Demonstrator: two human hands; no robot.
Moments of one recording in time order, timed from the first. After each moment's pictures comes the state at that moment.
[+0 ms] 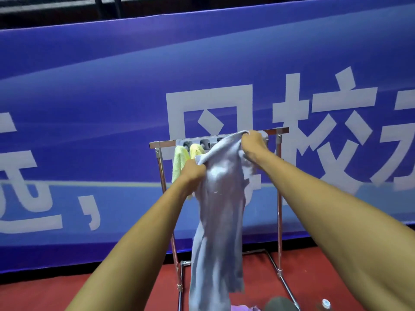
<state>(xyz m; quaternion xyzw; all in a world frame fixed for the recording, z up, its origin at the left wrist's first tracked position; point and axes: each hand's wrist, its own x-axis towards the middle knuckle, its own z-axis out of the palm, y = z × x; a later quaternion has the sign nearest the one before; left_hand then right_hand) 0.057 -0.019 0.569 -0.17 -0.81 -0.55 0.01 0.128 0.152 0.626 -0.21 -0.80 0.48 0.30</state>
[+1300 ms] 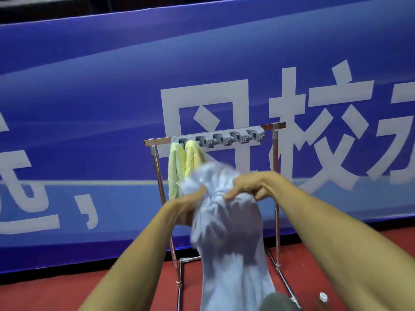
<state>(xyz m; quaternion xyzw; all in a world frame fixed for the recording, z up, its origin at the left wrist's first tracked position) 0.085 -0.041 0.514 -0.13 -0.75 -0.54 -0.36 0.154 0.167 0.548 -0.08 -0.78 0.59 -0.17</state>
